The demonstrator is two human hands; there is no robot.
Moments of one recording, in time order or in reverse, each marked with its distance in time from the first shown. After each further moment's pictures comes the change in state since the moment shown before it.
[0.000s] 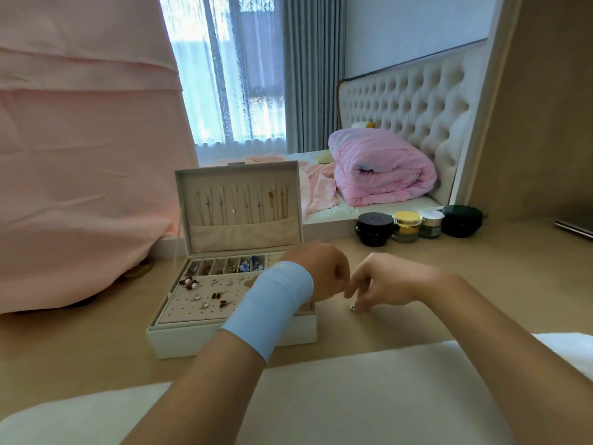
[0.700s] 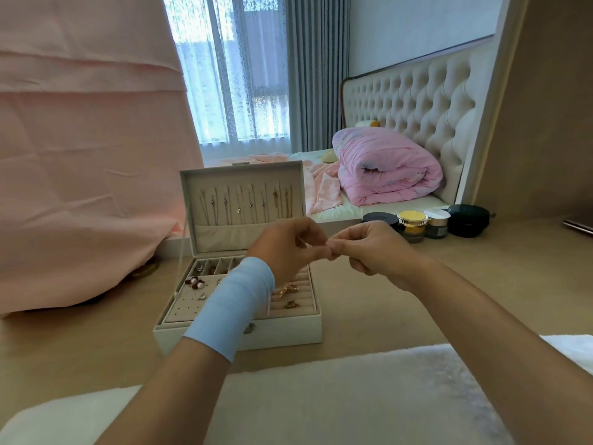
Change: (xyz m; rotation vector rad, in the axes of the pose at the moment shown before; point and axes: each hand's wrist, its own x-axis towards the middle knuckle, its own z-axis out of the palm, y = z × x) left_hand -0.014 -0.041 -0.011 -0.541 0.376 0.001; right_hand 0.003 -0.026 -0.007 0.817 0.315 -0.183
